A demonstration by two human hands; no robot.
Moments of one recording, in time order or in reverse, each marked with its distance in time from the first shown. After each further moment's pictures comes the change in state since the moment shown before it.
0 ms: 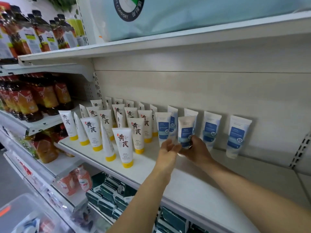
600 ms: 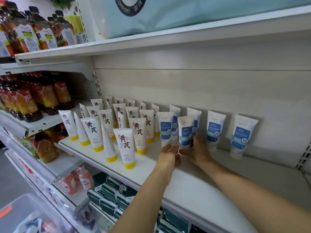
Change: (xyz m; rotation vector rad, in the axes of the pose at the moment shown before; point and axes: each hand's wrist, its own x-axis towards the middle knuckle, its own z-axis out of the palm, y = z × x) left_hand 0.015 -0.008 -0.006 -0.174 0.053 -0.211; right_hand 0.024 0.021 0.019 -0.050 0.027 0.139
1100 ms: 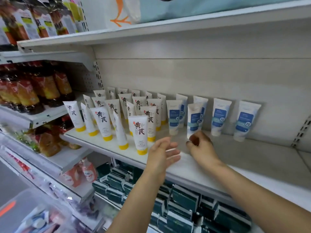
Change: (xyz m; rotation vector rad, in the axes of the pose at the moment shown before) left_hand -0.066 0.019 -0.077 -0.105 -0.085 0.037; right_hand -0.084 -0.042 0.019 0.050 0.139 0.067
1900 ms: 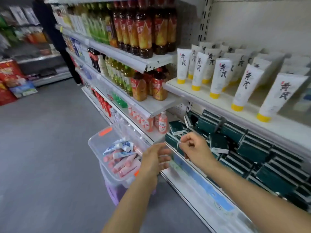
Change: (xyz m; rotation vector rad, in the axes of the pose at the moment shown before) left_hand -0.132 0.017 -0.339 -0.067 0.527 -0.102; right_hand -0.191 -0.108 0.288 0.192 -0.614 -0.135
